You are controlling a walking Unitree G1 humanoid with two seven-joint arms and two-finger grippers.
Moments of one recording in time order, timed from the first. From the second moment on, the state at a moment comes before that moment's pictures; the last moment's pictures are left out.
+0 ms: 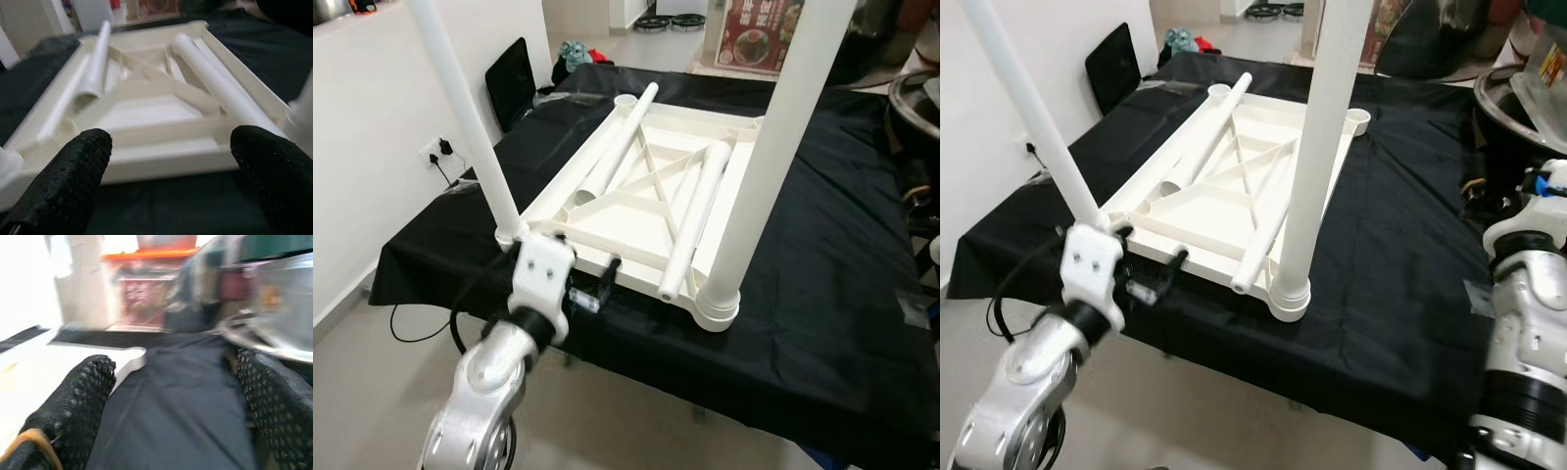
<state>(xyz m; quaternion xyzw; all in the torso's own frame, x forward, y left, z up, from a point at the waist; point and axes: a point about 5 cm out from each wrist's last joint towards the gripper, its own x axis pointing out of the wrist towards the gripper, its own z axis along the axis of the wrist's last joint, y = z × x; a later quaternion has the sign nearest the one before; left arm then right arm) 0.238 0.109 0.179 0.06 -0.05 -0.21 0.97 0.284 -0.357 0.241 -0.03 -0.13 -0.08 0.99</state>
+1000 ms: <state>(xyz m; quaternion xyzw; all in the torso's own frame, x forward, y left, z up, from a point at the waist) 0.205 0.074 0.151 0.02 -0.01 -0.33 0.94 0.256 -0.334 0.221 -0.04 0.04 0.37 0.93</state>
